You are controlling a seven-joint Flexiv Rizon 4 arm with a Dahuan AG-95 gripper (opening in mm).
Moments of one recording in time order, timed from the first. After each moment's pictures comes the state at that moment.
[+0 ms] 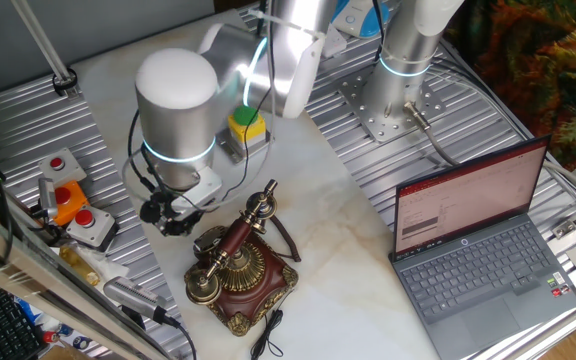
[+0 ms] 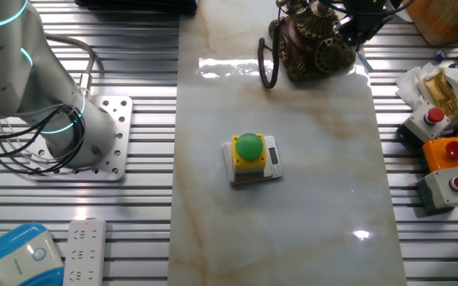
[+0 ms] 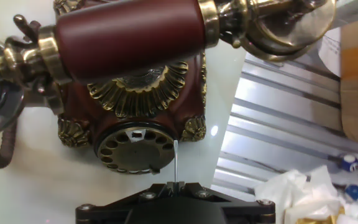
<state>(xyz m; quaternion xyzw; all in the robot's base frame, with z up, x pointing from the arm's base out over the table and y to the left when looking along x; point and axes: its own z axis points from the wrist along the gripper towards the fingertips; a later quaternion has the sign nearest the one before) 0.642 0.168 0.132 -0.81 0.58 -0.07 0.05</state>
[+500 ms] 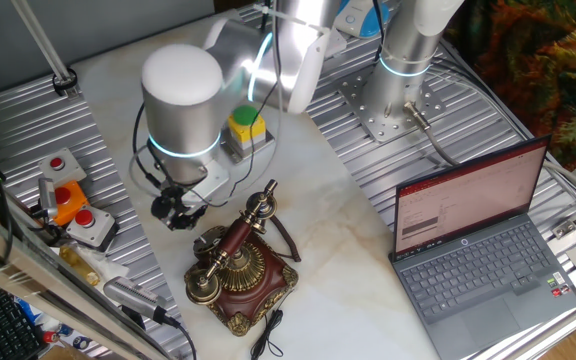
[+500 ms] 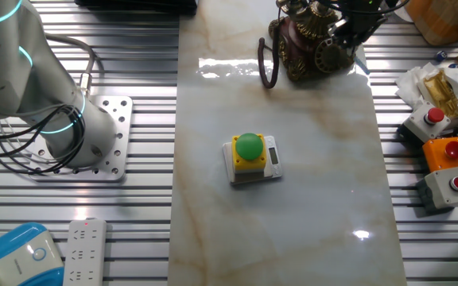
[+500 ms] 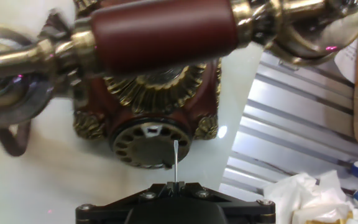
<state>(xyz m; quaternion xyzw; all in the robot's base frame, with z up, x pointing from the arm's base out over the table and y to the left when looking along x) 0.626 0.156 0.137 -0.82 0.57 -0.07 0.04</state>
